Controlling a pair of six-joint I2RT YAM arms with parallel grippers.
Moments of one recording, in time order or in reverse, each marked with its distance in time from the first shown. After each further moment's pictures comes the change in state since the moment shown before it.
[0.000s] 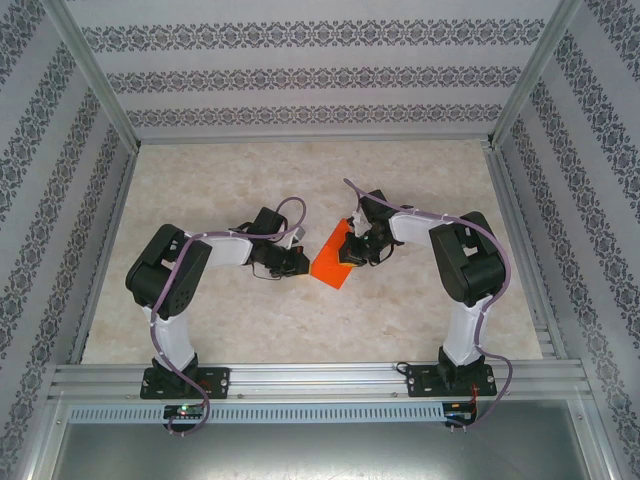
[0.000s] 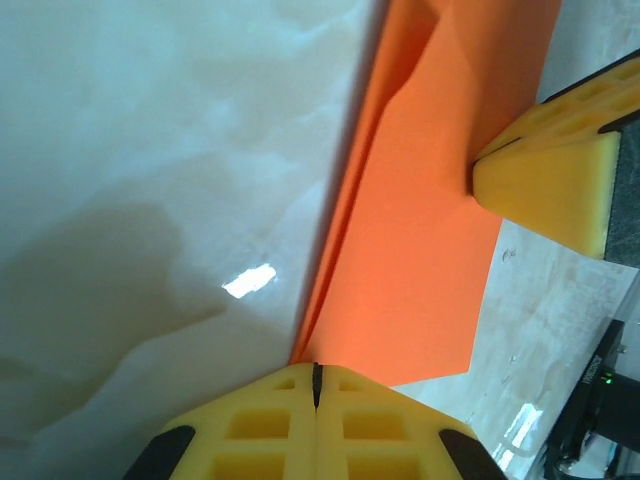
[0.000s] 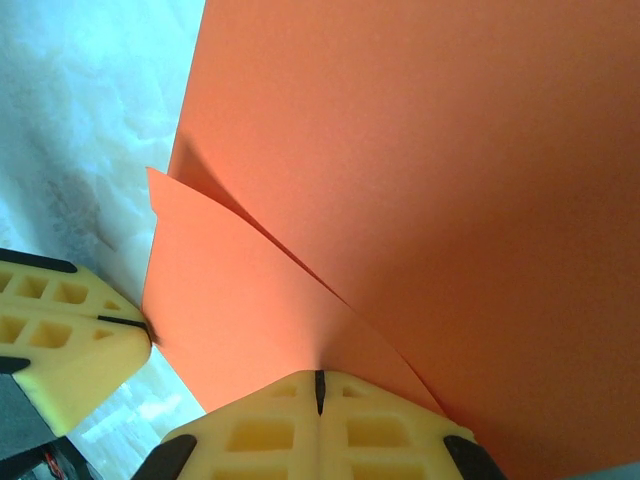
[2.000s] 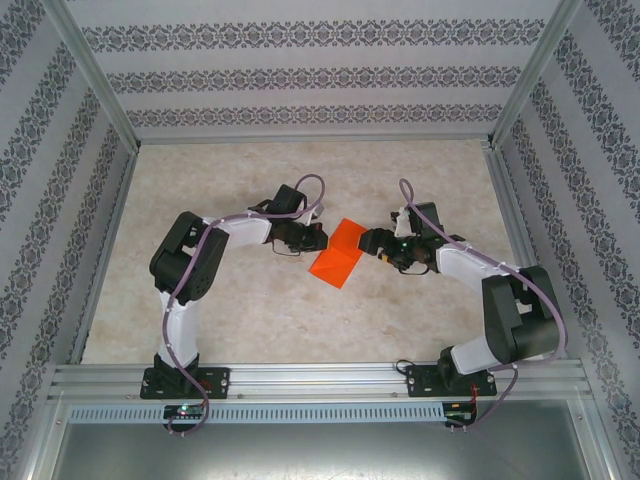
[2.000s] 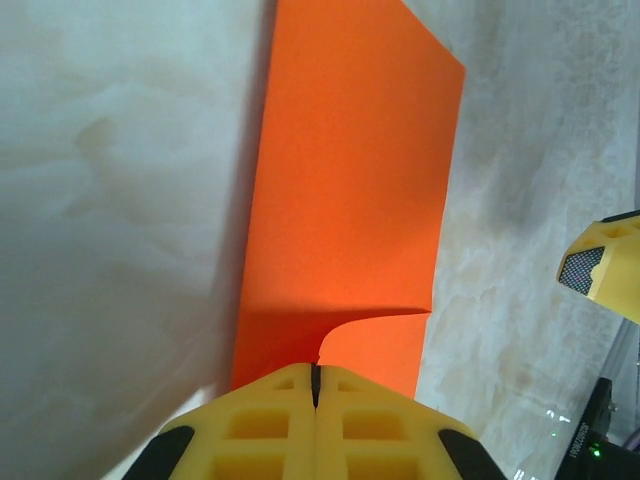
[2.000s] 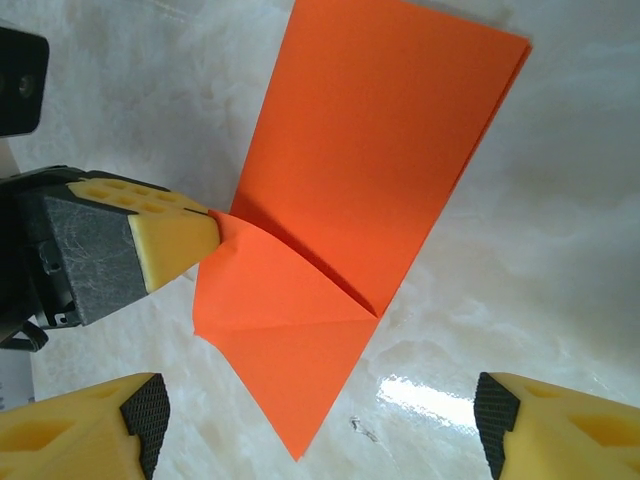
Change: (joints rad) left arm -0.044 0.158 0.316 -0.052 -0.046 0.018; right arm -0.170 -0.444 -0.398 0.318 0.018 0.142
